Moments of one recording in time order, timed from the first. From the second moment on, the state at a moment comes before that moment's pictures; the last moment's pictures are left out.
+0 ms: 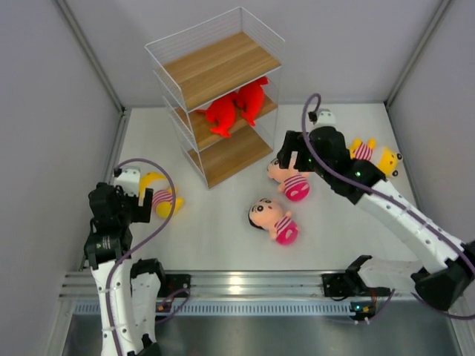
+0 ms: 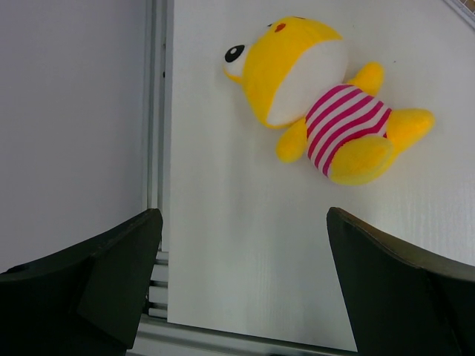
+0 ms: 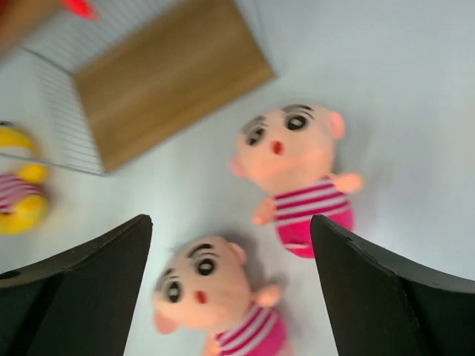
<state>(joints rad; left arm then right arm) 0.25 0.54 0.79 -0.81 0.02 0.38 0.70 1.14 1.20 -0.52 0.29 0.51</state>
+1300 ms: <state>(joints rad) 0.25 0.51 0.74 -0.81 -0.04 0.46 0.45 1.25 1.60 -0.59 0.13 0.08</state>
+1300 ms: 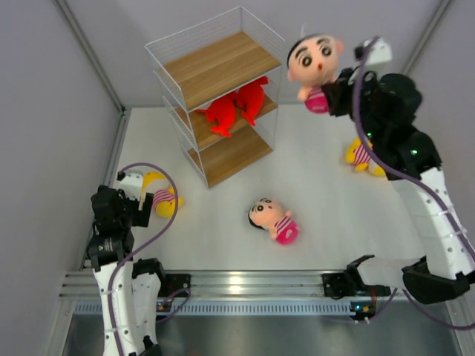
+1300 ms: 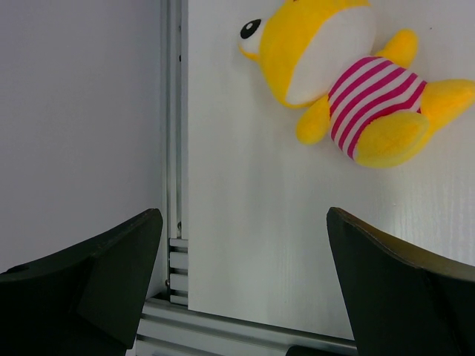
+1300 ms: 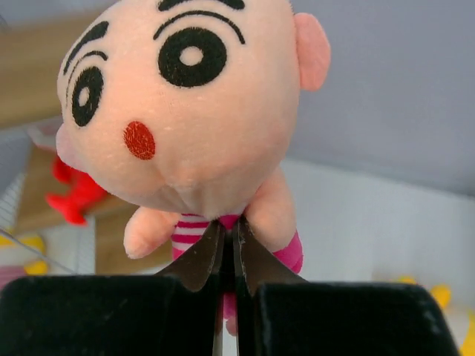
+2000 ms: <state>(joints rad) 0.25 0.51 0.74 -0.82 -0.04 0.44 0.63 1.88 2.34 -0.04 -0.15 0.08</state>
